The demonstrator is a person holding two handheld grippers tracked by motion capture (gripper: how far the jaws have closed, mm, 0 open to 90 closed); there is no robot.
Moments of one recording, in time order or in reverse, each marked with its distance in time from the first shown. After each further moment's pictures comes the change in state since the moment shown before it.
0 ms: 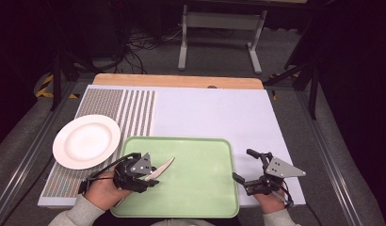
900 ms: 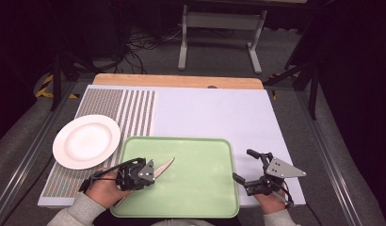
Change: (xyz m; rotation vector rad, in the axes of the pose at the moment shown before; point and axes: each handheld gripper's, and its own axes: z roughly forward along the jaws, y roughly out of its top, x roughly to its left) left arm 0.003 -0.006 0.017 0.180 -0.045 0.079; right arm 0.000 0.000 -0.001 -0.002 0.000 -0.004
